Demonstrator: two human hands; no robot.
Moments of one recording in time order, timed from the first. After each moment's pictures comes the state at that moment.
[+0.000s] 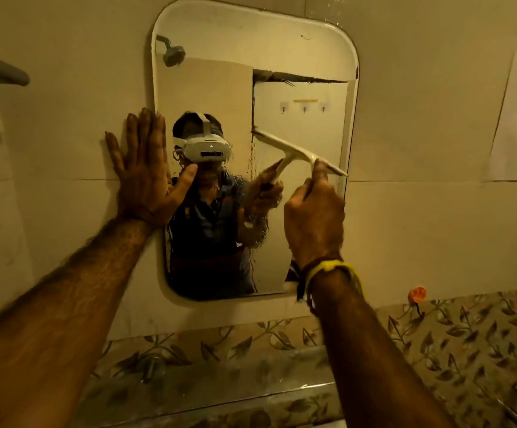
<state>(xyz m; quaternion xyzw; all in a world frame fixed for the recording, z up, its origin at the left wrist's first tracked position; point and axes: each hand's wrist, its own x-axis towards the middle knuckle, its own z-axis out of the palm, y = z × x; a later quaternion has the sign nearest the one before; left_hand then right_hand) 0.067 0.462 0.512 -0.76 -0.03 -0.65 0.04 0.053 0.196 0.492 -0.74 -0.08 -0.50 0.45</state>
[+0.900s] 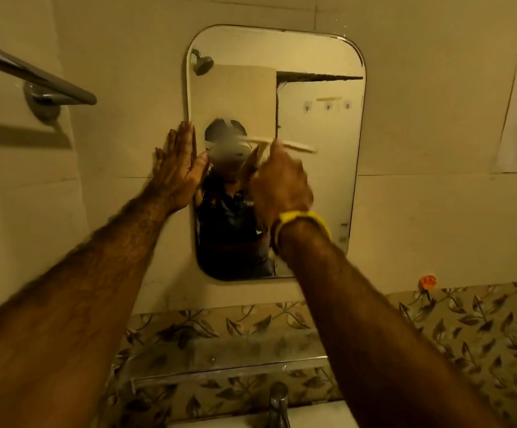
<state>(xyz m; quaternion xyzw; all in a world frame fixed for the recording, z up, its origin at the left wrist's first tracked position) 0.006 0.447 0.529 -0.89 0.01 -0.43 -0.17 0.001 0.246 0.535 -0.81 -0.17 -0.39 0.41</state>
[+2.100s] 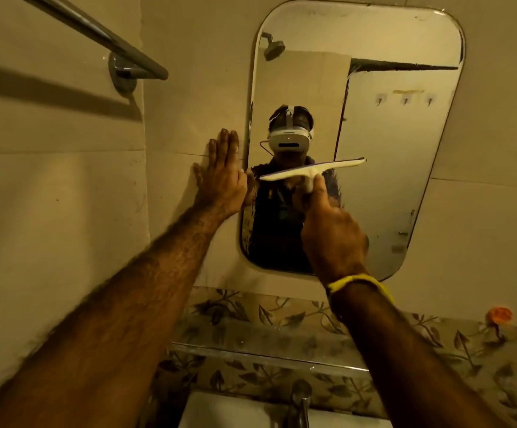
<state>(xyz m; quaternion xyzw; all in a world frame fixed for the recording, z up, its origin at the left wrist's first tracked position) 0.004 0.445 0.483 -0.88 -0.13 -0.44 -0.14 0.007 0.230 0.446 -0.82 -0.27 -0.43 0.24</state>
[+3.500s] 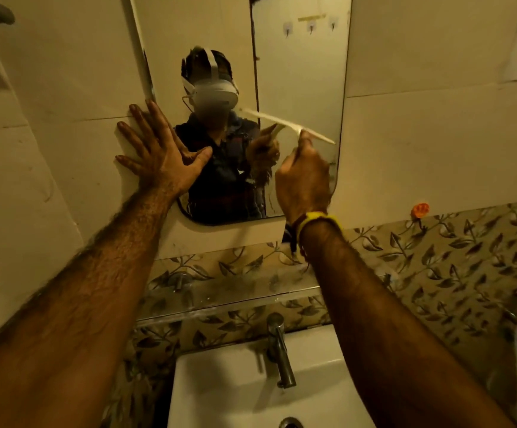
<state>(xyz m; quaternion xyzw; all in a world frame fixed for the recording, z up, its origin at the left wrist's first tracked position) 0.023 0.414 0.451 -0.90 -0.19 -0.38 -0.12 0.043 0.192 0.424 -0.77 -0.07 -0.43 0.47</state>
